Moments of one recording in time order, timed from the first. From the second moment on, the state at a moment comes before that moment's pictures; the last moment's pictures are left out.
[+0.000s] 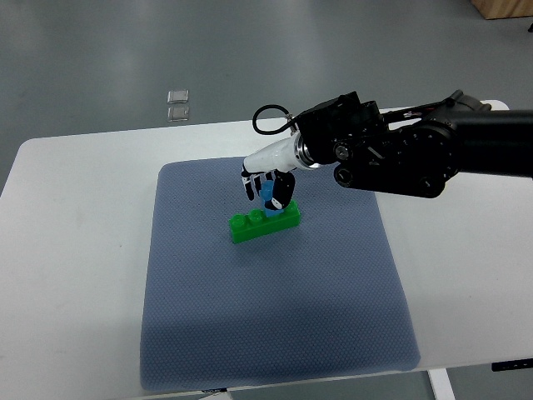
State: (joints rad) left arm 0.01 0.00 -0.10 -0.20 0.07 -0.20 0.02; right arm 1.50 -0.14 -0.27 1.08 -1.07 0.28 -0.16
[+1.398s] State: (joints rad) left arm 0.01 0.00 -0.10 -0.20 0.07 -0.20 0.02; right arm 1.43 -0.15 -0.27 1.07 -1.07 0.19 -0.15
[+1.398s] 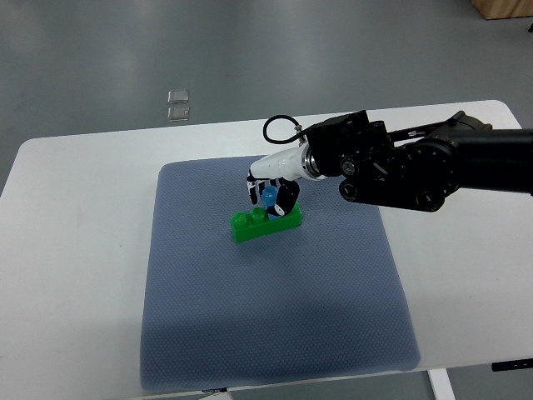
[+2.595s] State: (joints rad) left arm 0.01 0.00 -0.10 -0.20 0.07 -0.20 0.02; right arm 1.36 -0.19 -0.25 1.07 -1.06 0.11 -0.15
